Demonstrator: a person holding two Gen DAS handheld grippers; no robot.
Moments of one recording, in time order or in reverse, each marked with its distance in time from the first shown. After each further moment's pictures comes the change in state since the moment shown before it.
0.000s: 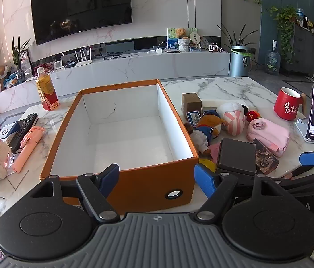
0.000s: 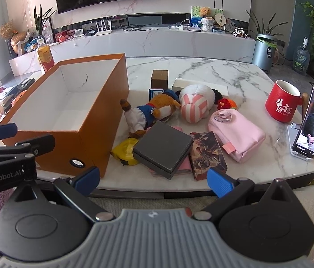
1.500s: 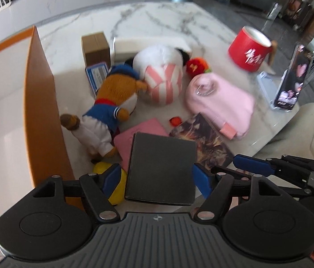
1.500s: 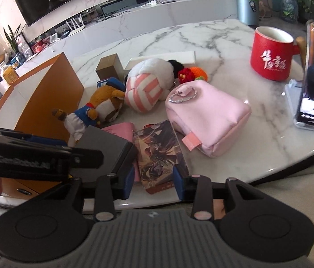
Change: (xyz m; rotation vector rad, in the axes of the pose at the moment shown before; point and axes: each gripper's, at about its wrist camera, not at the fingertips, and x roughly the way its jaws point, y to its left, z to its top) left arm 0.158 -0.098 0.063 0.098 0.488 -0.346; right arm 0.089 -0.111 0.013 0.241 0.135 0.075
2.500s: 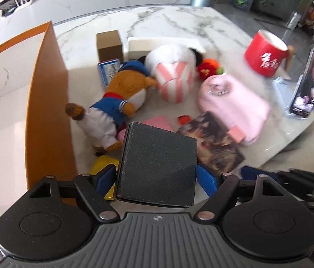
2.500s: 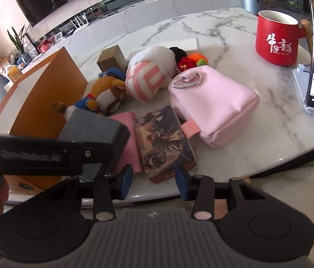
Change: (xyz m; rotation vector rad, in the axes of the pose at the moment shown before) left arm 0.003 -0.017 -0.016 -0.067 -0.046 0.110; right arm 0.004 -0.011 -0.010 0.033 0.011 0.038
